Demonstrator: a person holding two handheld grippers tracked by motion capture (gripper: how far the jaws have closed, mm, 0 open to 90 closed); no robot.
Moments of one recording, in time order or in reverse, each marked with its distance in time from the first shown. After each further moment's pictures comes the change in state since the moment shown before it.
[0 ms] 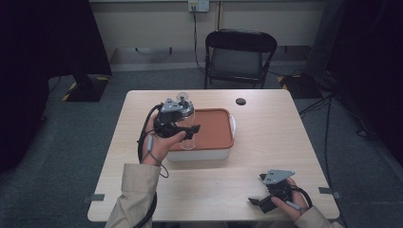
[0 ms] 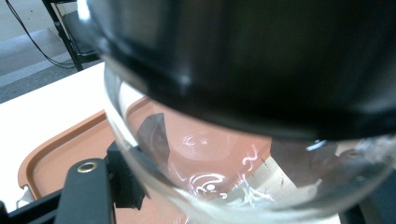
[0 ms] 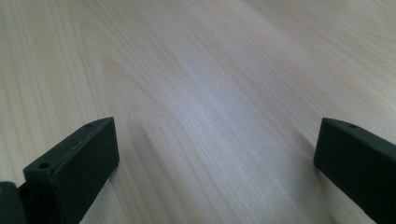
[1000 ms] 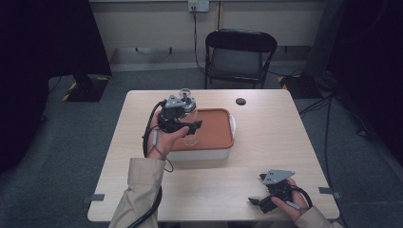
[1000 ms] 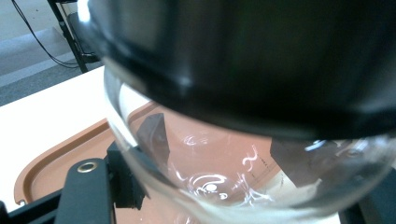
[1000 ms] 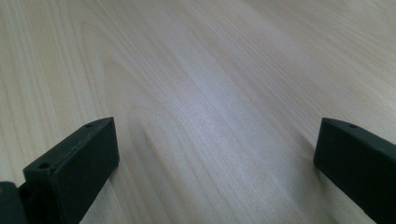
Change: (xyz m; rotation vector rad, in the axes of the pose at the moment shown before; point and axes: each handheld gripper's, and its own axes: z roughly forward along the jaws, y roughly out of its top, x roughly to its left) left arm 0.008 0.004 0.018 -0.004 0.016 -0.014; right arm 0.000 0.000 0.000 0.000 0.000 0.000
